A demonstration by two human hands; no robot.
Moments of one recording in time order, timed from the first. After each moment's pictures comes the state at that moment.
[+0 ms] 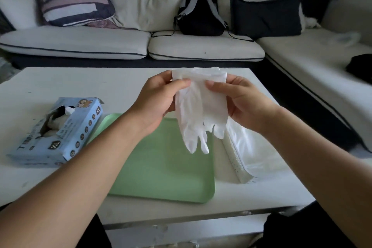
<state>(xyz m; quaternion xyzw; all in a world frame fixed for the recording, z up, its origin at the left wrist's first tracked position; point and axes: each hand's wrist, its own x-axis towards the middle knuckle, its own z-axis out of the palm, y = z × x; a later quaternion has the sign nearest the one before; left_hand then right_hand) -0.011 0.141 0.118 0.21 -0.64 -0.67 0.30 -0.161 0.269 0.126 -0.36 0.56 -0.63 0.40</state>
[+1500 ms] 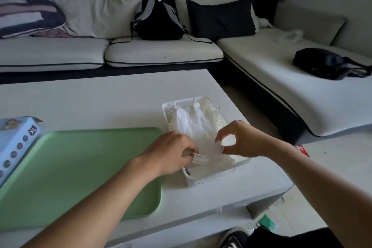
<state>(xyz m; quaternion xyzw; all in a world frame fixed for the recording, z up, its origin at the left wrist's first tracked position) -0.105 0.236 0.031 0.07 -0.97 -0.23 0.04 -0.287 0.409 0.043 -0.55 0.80 -0.18 0.16</state>
